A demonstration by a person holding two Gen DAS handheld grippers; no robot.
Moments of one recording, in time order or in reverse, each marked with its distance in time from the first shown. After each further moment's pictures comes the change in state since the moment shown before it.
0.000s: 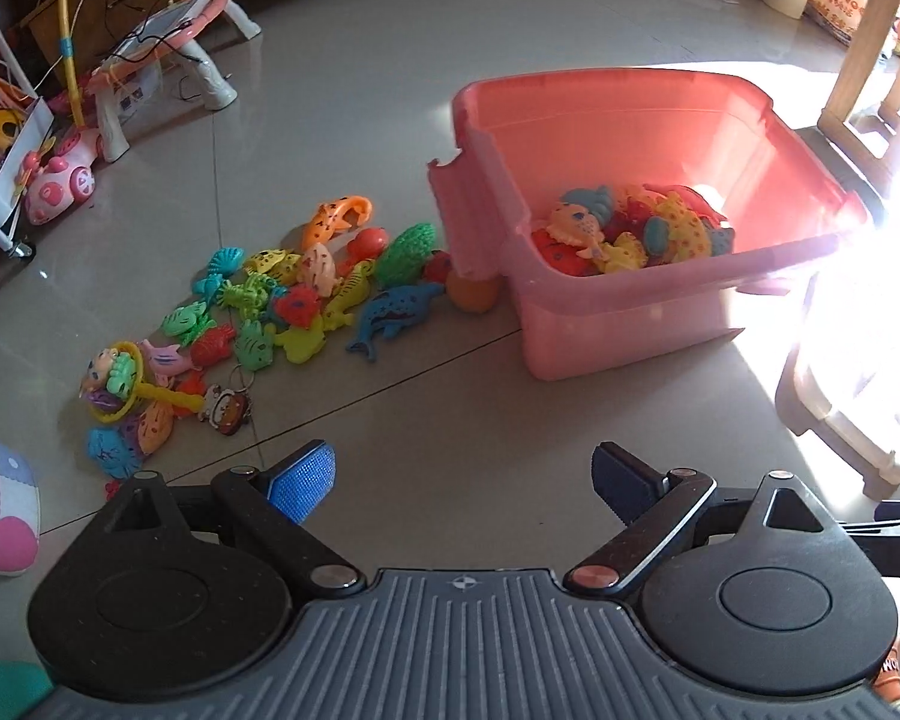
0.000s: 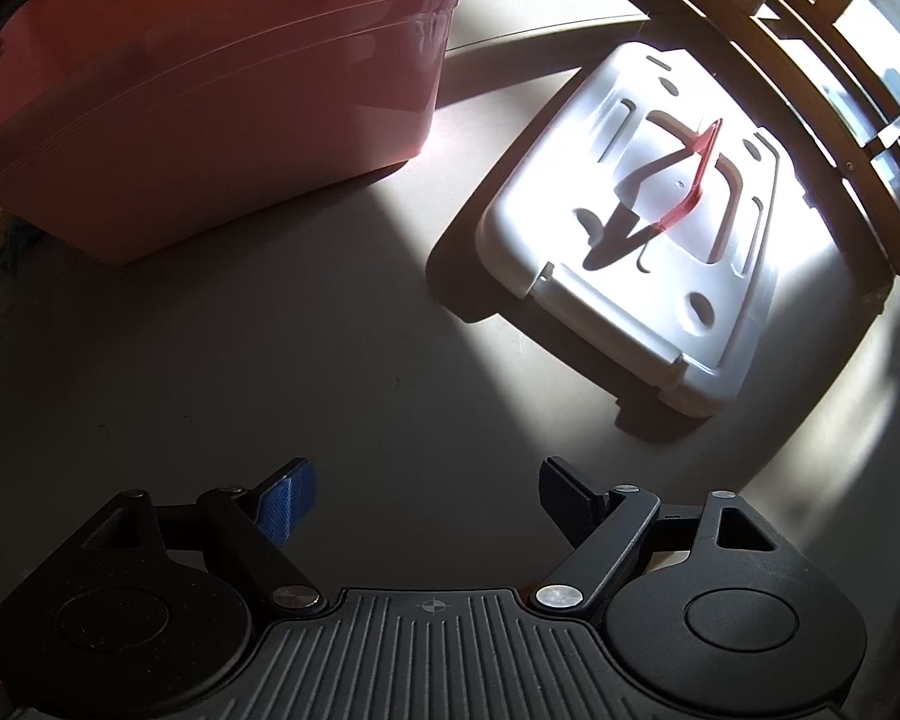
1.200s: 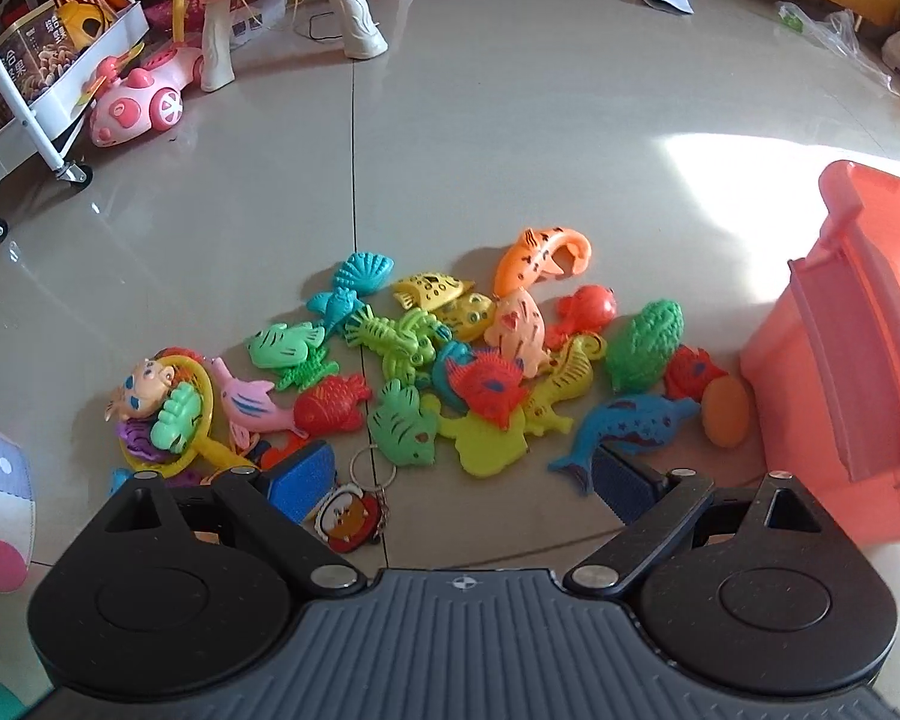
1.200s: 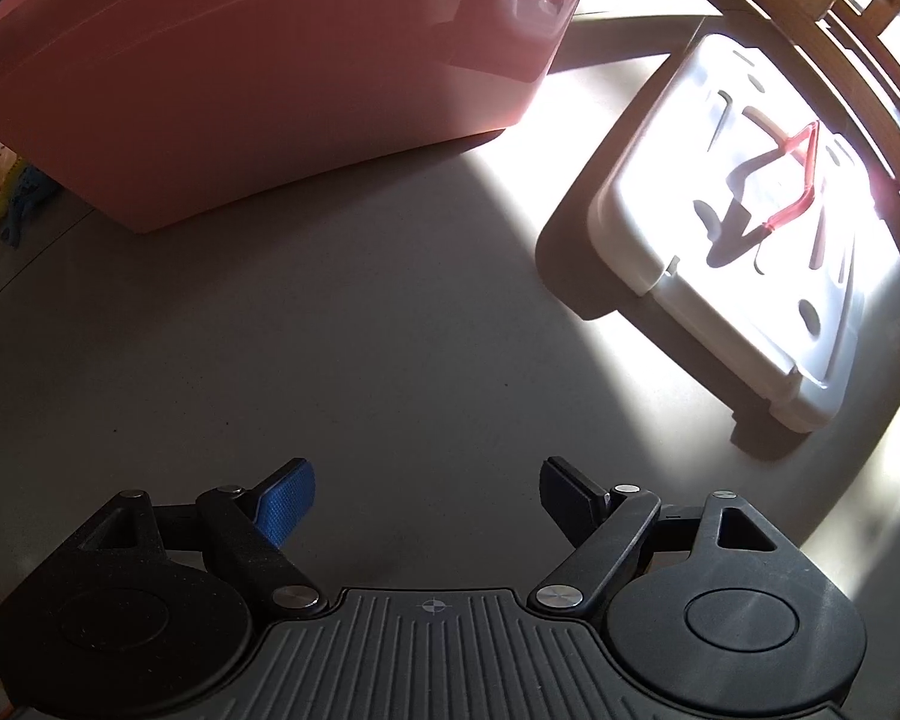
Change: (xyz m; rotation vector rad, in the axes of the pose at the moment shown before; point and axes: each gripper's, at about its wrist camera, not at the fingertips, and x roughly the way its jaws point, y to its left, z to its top) left arm 0.113 0.123 0.056 -0.227 -0.016 0.084; right arm 0.043 0.051 0.002 -0.030 -0.002 0.029
